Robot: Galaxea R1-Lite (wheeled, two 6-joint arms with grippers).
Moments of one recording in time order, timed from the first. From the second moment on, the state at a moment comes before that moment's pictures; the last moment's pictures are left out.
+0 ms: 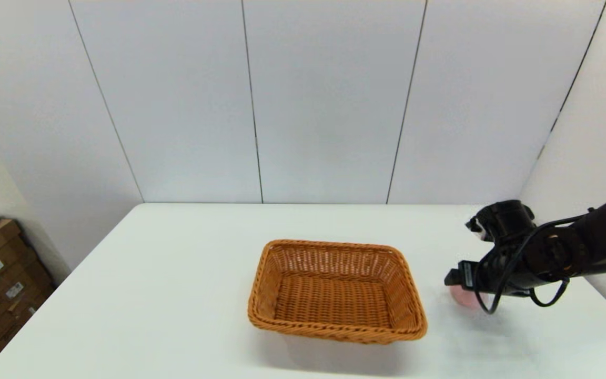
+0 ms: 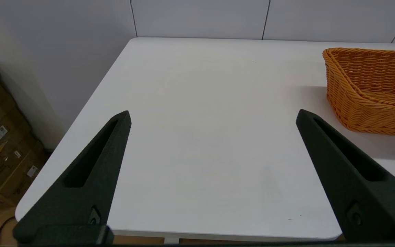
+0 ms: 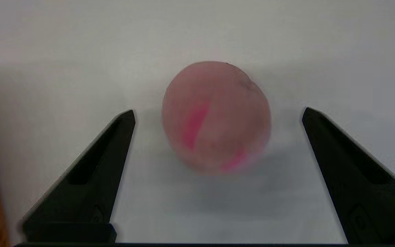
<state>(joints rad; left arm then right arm) 0.00 0.00 -0.04 0.09 0.02 -0.04 0.06 2.06 -0.89 -0.10 -0.09 0.21</state>
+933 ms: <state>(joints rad) 0.00 0.00 -0.04 0.09 0.03 -0.05 0.07 1.89 -0.92 -0.03 -0.08 0.22</state>
